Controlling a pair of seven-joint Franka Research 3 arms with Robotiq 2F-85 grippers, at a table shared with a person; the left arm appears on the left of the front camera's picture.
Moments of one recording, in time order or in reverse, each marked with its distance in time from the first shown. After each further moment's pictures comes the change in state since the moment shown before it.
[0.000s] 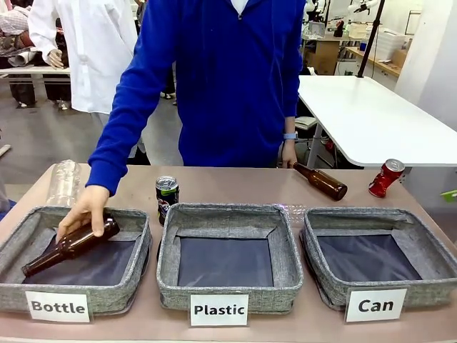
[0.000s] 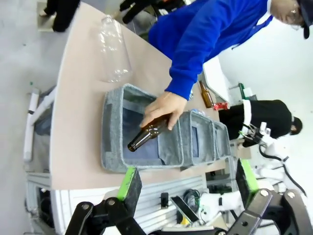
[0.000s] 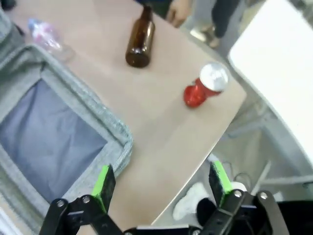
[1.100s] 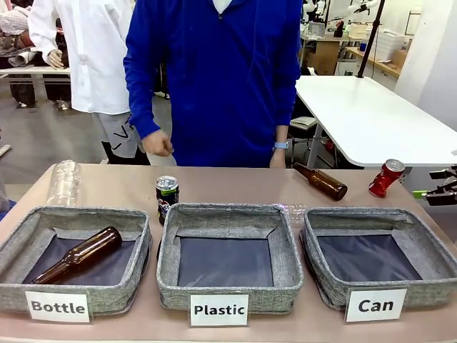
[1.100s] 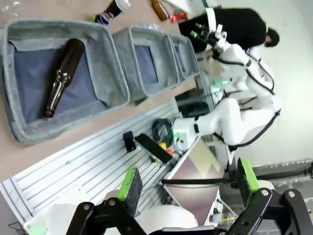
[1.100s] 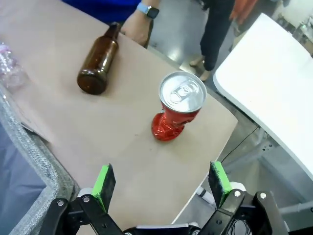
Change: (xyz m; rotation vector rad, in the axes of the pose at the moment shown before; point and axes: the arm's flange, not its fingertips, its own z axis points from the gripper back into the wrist) left arm -0.060 -0.060 -0.121 -0.160 0.485 -0.084; right arm -0.042 -0.053 -0.098 -0.036 -0.204 -0.050
